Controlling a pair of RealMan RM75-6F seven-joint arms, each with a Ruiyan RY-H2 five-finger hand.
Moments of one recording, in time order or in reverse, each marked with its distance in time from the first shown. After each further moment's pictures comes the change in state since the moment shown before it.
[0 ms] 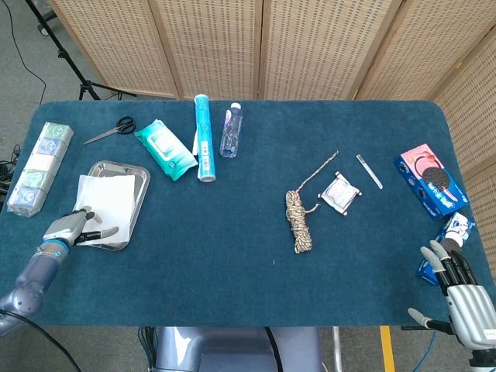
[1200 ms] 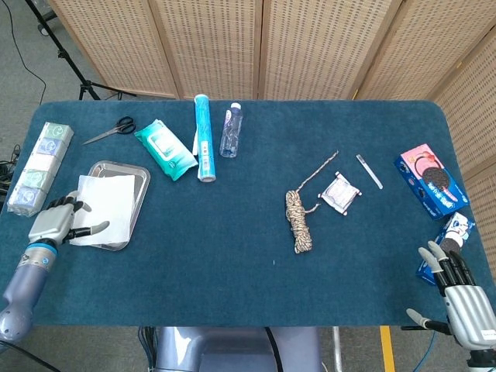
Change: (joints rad) left arm 0.223 0.053 -0.194 -0.131 0.208 0.142 0.088; right arm -0.001 -0.006 -0.002 -0.007 -0.004 -0.002 -0.025
